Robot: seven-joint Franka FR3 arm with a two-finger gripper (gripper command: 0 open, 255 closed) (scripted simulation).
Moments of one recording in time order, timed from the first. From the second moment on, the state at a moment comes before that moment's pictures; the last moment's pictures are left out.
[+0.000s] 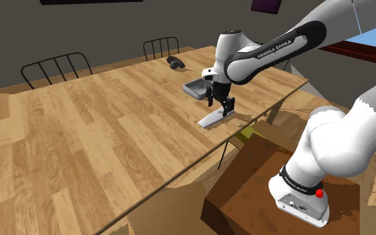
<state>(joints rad) 0.27 -0.38 -0.35 -2.62 -0.17 2.26 -1.31</state>
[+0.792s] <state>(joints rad) 0.28 -0.29 -0.37 -2.66 -0.17 2.39 -1.35</state>
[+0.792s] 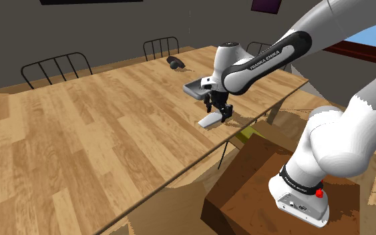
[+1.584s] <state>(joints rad) 0.28 -0.29 -0.37 -2.66 -0.16 2.39 -1.36</state>
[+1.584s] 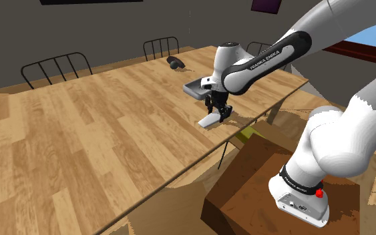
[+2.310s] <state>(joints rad) 0.27 -0.39 -0.35 -2.60 -0.18 2.23 -1.34</state>
